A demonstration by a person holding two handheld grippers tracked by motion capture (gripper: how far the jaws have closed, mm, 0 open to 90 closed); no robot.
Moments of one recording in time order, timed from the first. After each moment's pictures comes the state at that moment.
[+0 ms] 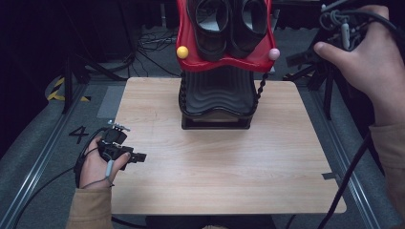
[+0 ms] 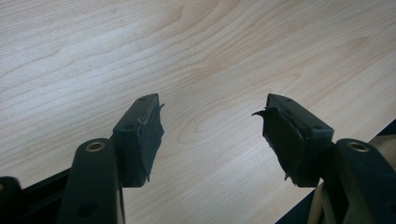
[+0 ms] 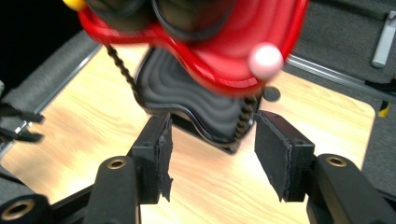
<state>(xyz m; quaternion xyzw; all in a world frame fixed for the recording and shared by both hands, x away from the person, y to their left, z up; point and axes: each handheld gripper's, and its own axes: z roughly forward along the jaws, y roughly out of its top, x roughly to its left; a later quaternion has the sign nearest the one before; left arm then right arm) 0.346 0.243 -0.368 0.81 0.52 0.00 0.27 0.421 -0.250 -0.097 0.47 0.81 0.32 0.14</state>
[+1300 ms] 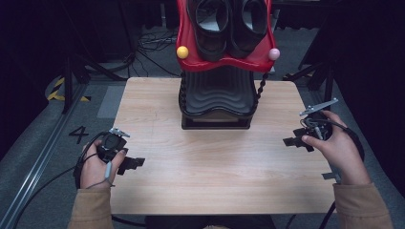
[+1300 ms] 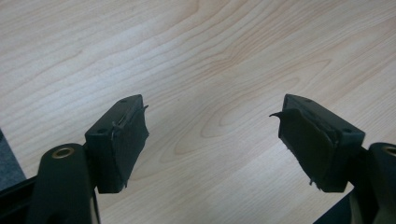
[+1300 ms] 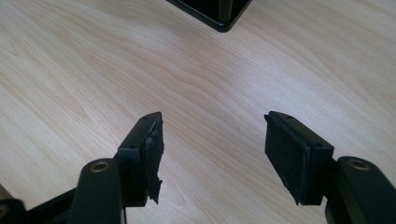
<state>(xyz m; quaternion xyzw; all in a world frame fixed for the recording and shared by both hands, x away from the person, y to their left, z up) 0.338 0.245 -0.380 0.83 0.50 0.05 0.25 0.407 -0.323 -0.346 0.43 0.87 0.25 0.07</state>
